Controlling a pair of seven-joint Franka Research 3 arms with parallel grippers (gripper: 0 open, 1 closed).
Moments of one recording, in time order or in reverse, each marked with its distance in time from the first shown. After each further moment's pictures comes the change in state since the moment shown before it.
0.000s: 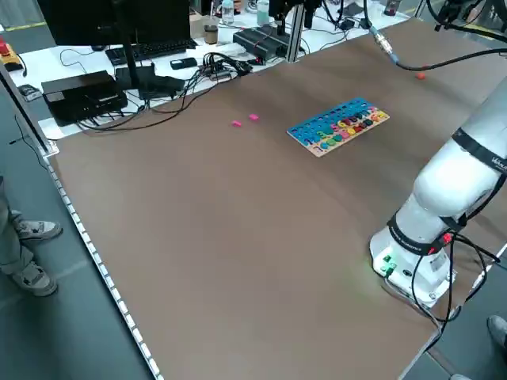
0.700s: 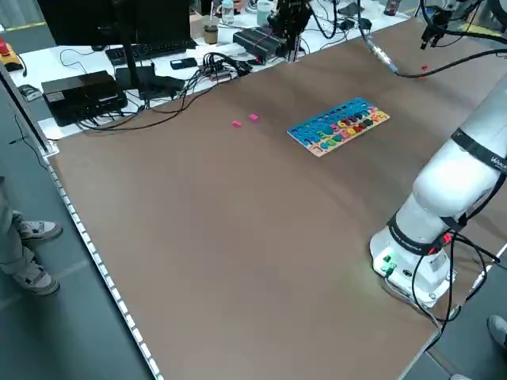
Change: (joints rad) left arm -0.002 0.016 -0.010 -0.139 0.000 0.189 0.000; right arm 0.032 0.149 0.000 -0.006 0.001 0.156 0.083
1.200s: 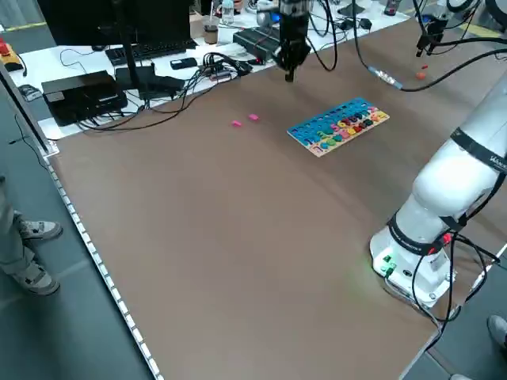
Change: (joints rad) left arm -0.009 0.020 -0.034 -0.240 0.000 0.256 -0.002; right arm 0.013 0.074 0.000 0.000 0.019 0.061 0.026
